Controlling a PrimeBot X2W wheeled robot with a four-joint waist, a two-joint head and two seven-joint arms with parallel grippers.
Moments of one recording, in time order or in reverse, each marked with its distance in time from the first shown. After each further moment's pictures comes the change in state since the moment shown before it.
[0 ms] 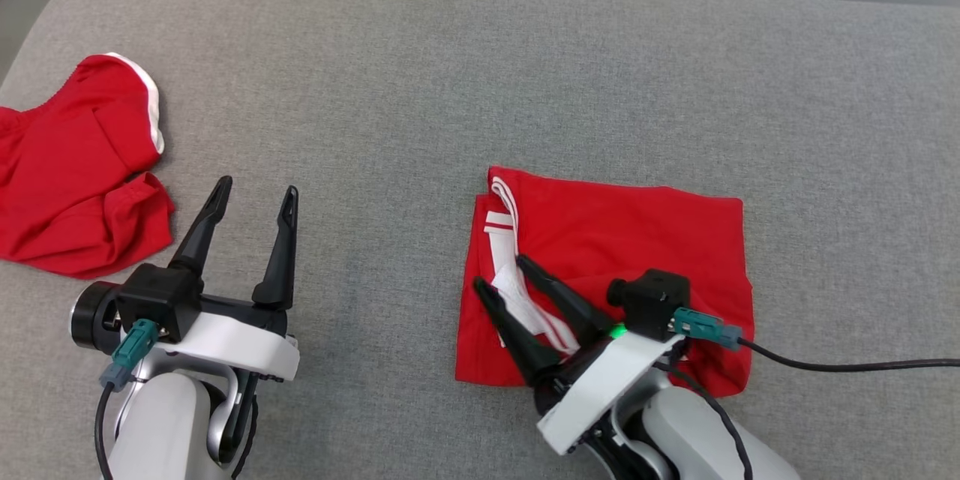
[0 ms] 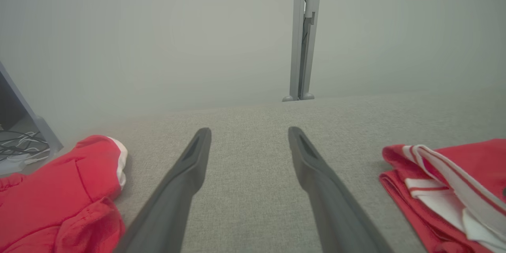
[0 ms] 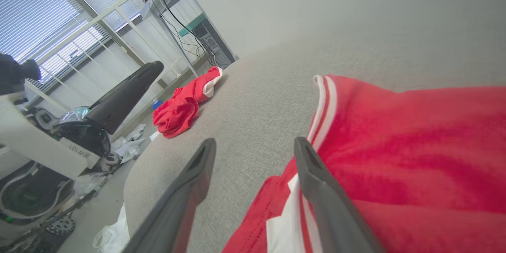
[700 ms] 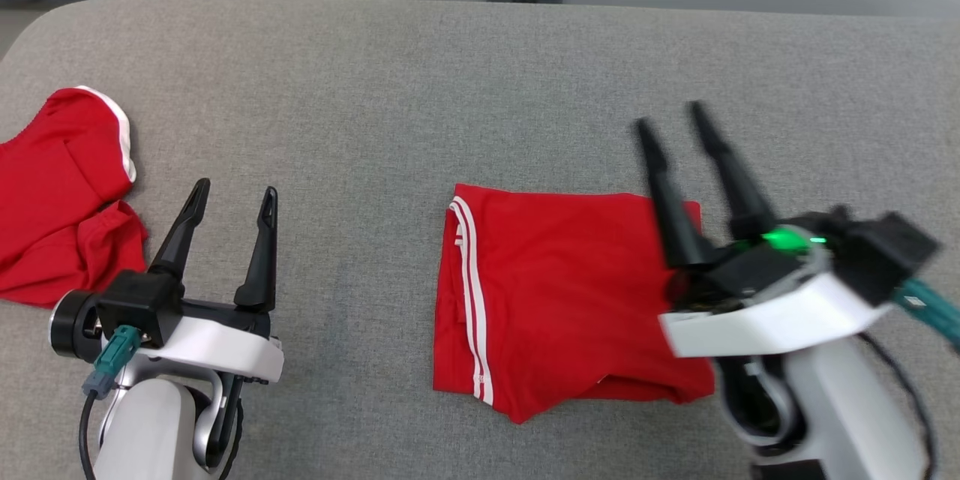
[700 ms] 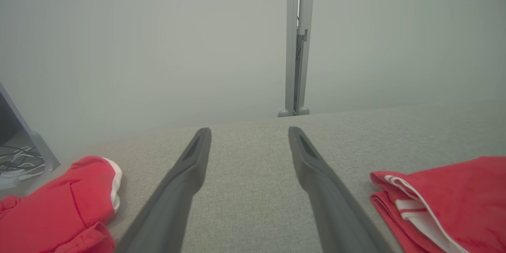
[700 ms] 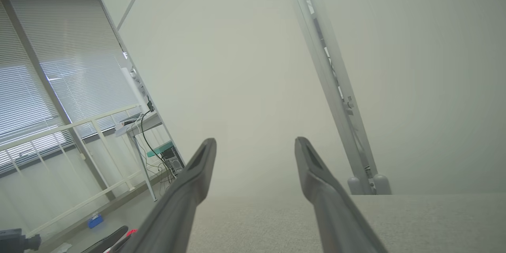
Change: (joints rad) left arm 0.011 0.008 0.033 -0.015 0.008 0.007 0.000; right arm 0.074 0.002 -0.357 -0.399 -0.141 0.000 -0.049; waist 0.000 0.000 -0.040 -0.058
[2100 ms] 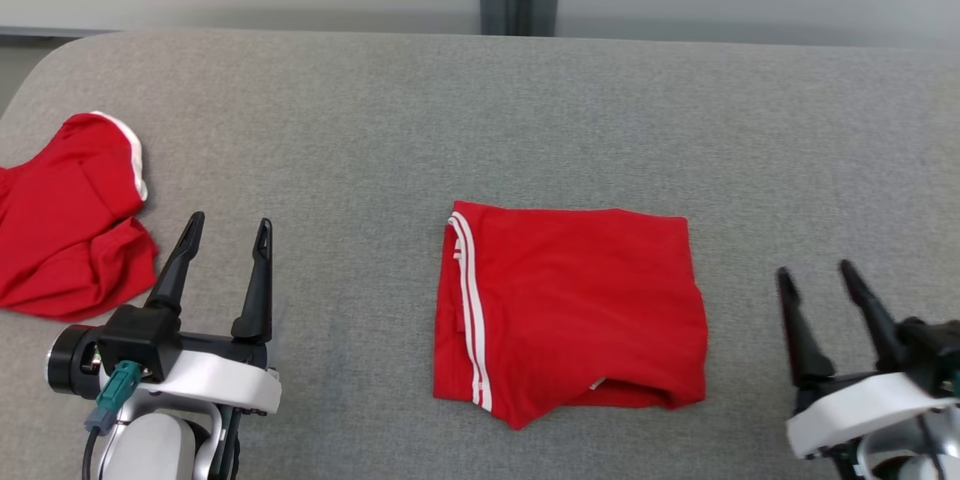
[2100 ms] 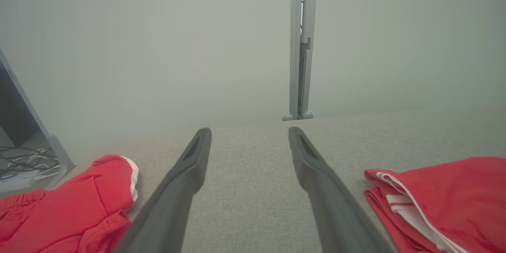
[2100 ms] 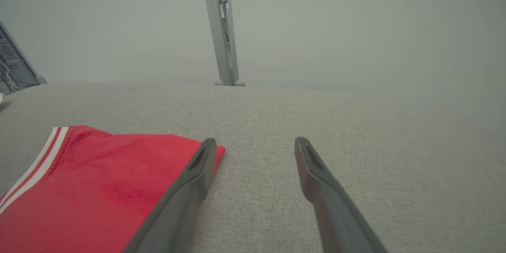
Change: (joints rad) left arm 0.088 0.007 0.005 -0.052 0.004 0.036 0.000; right arm 0.339 -0.062 -0.396 0.029 -0.353 0.000 0.187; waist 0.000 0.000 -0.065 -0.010
